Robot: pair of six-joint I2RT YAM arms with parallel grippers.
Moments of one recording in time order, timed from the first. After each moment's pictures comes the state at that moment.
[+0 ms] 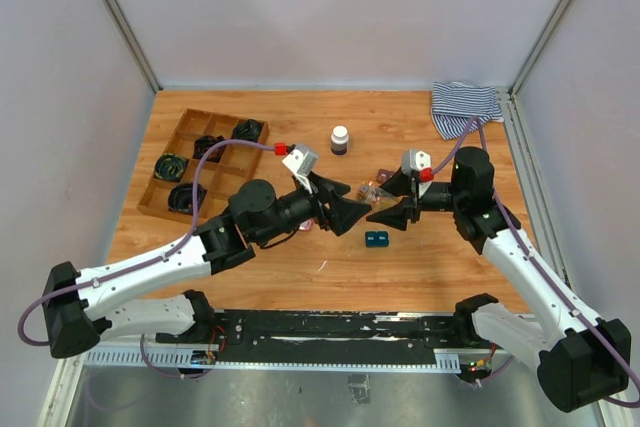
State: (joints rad) left arm -1.03 1.03 0.80 0.26 -0.02 -0.48; right arm 0.33 0.96 0.72 -0.04 -1.14 -0.30
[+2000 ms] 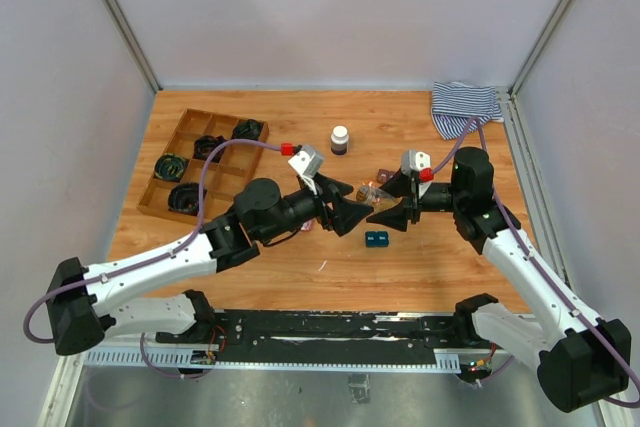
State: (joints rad) left arm -1.03 1.06 0.81 0.29 0.00 -0.43; right arm 0.33 0.97 0.72 -0.06 -1.15 -0.30
